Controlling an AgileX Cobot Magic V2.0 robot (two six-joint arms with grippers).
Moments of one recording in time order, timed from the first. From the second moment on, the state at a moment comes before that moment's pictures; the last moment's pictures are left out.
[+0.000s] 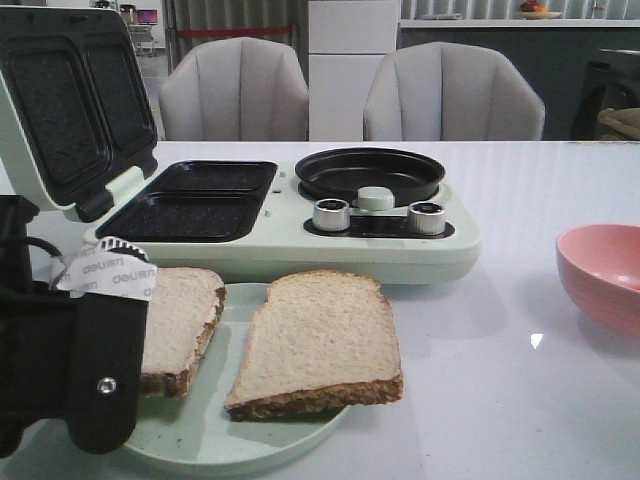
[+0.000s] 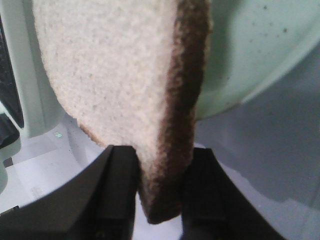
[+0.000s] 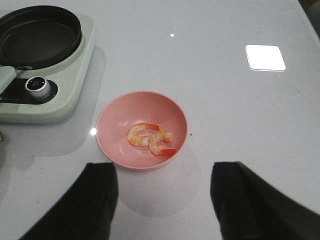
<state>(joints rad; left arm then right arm) -1.06 1.60 -0.42 1.66 0.75 -0.99 -0.02 0.51 -0.65 -0.07 0.73 0.07</state>
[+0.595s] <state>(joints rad) -1.16 1.40 -0.42 1.65 0.91 -1.02 -0.02 0.51 -0.65 -0.07 0.73 0.07</state>
